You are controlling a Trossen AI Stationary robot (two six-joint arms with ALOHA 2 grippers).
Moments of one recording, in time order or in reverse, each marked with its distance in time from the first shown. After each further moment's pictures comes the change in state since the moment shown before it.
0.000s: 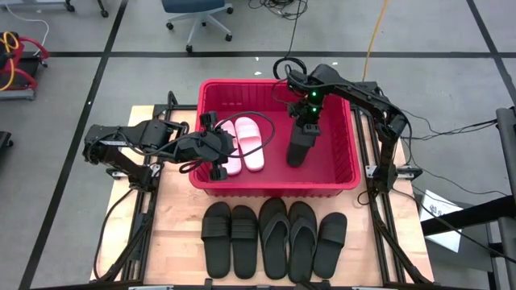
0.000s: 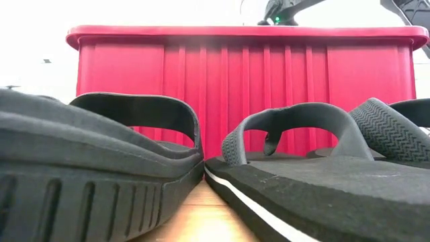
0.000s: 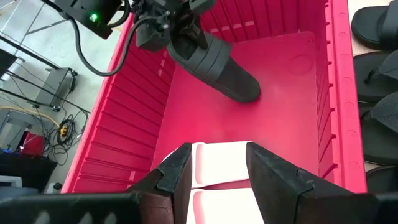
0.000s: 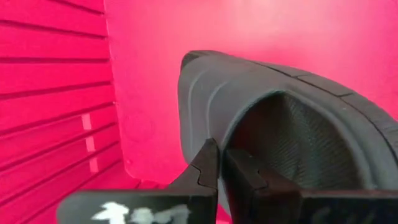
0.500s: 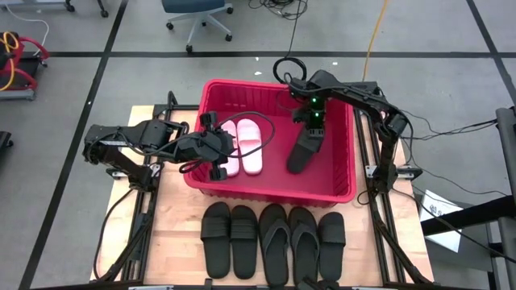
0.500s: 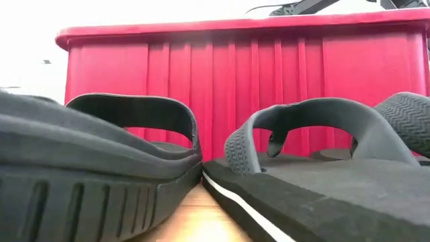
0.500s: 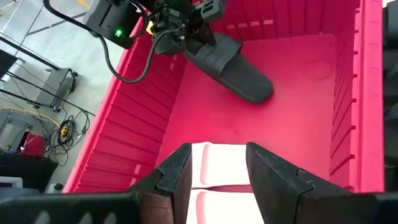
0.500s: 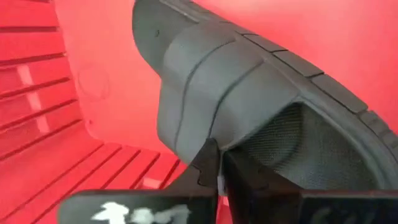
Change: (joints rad) left arm 0.000 0.000 0.000 0.000 0.000 0.005; right arm -0.014 -0.006 -0.124 -0.005 0.100 0.011
